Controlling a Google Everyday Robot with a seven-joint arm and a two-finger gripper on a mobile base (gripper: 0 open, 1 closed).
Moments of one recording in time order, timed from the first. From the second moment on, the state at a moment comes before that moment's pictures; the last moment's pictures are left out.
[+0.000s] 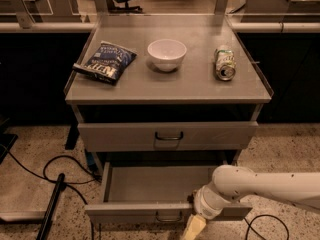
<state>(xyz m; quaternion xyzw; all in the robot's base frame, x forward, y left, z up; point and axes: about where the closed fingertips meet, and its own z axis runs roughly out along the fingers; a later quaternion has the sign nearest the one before) 0.413 -0.116 0.417 -0.55 0.80 0.20 0.10</state>
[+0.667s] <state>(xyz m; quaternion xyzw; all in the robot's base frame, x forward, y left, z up) 0.391 -0.125 0.409 -0.55 0.81 0.21 0.07</state>
